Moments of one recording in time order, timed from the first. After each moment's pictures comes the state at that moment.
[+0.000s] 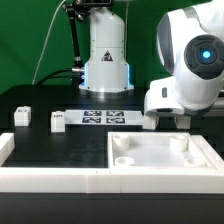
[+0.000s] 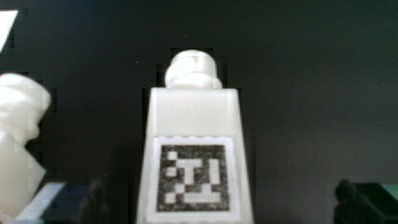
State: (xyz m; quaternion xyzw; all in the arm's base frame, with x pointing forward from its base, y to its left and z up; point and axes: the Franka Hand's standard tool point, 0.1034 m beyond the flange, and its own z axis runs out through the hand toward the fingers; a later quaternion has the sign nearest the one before) arm 0.356 0.178 0.010 -0.89 0.05 0.44 0.07
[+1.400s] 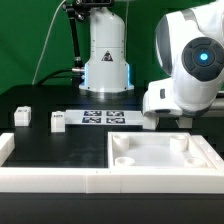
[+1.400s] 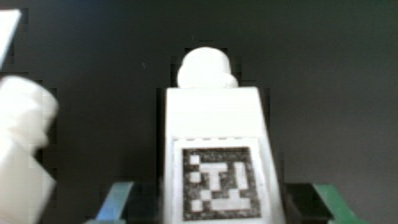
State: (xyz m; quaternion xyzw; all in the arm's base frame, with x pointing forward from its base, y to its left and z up) arm 0.357 0.171 0.029 -0.89 0.05 0.45 0.07
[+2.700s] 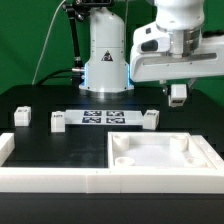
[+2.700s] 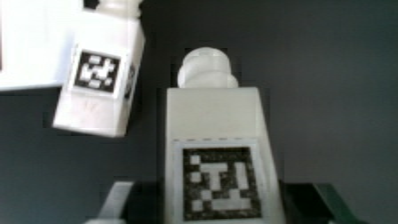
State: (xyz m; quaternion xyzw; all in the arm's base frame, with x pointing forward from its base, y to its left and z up) arm 0.412 0.134 0.096 -0.99 0.03 0.15 0.06
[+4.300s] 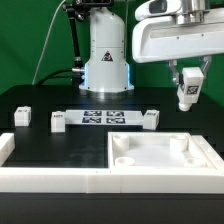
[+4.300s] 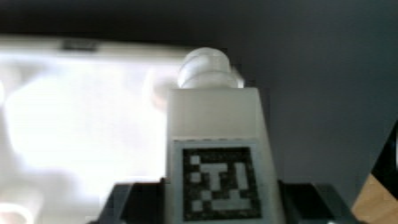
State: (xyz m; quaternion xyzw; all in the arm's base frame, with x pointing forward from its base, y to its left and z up) arm 0.523 0.134 0.136 -0.99 -0.05 -0.09 0.06
